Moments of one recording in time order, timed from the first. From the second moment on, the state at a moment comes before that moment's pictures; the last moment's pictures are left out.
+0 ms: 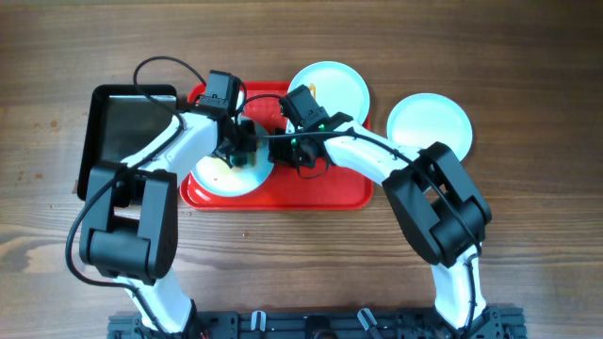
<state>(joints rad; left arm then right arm) -0.23 1.91 1.17 -0.60 0.10 -0.26 0.64 2.13 1.38 -0.35 -0.39 0.78</state>
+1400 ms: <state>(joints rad) 0.05 1.87 1.59 -1.15 -0.13 -0.54 0.65 2.14 1.37 -0.34 -0.40 0.76</state>
